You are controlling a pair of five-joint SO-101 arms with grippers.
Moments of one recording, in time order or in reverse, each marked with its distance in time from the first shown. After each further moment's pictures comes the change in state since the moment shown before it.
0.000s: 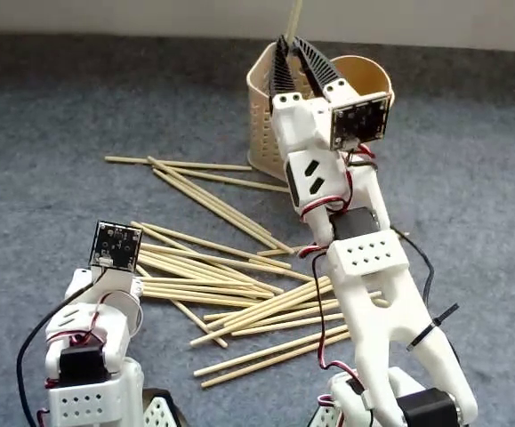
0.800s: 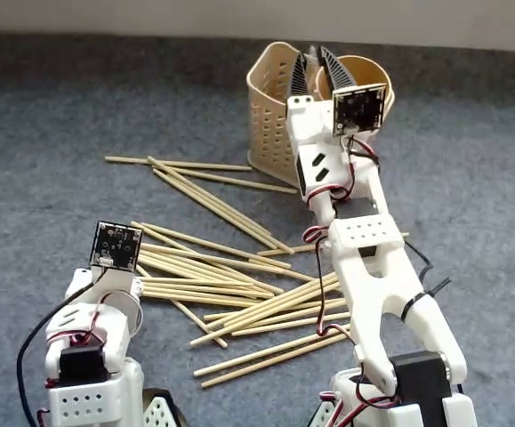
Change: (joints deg) left arm 0.0 0.0 0.0 0.0 0.0; right arm 4.7 11.4 -0.3 -3.3 -0.1
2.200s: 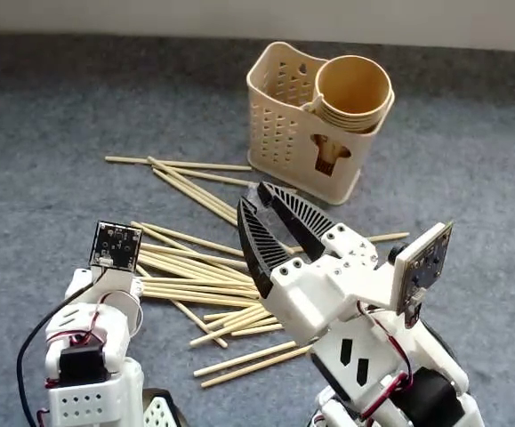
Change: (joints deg) left arm 0.0 0.0 0.0 0.0 0.0; right arm -27.6 -67.2 6.8 68.5 -16.1
